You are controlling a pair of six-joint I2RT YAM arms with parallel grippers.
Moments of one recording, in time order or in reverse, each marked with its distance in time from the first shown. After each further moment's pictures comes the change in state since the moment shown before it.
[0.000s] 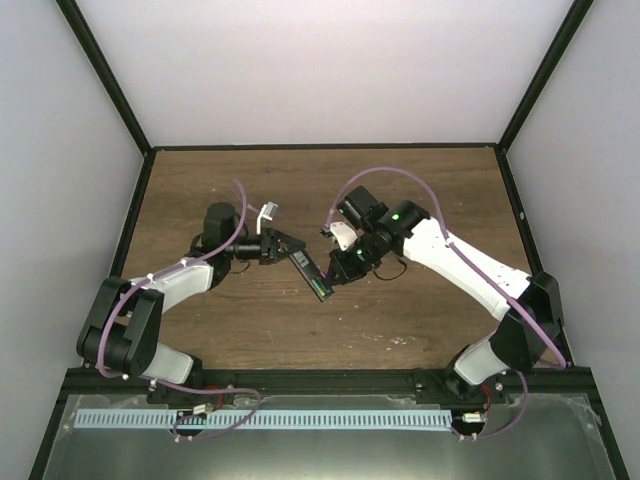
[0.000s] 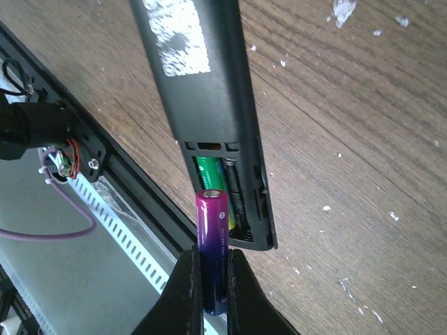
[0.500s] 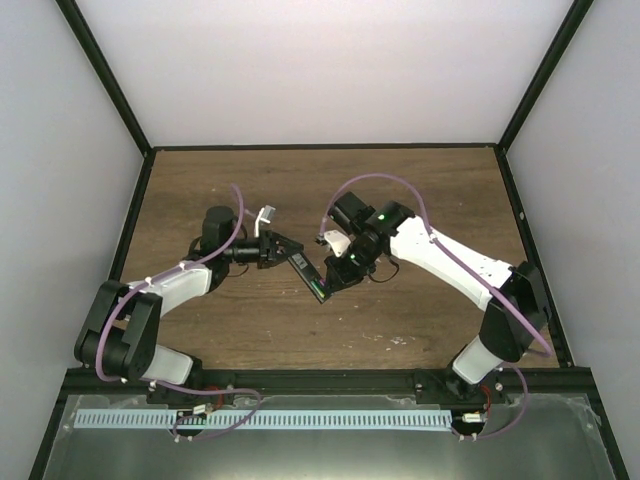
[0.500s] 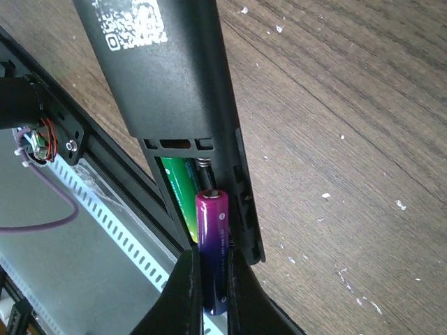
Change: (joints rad) left arm 0.000 -0.026 -0.027 -0.018 -0.021 -0.064; right arm 0.021 0.083 0.010 -0.042 0.004 -0.025
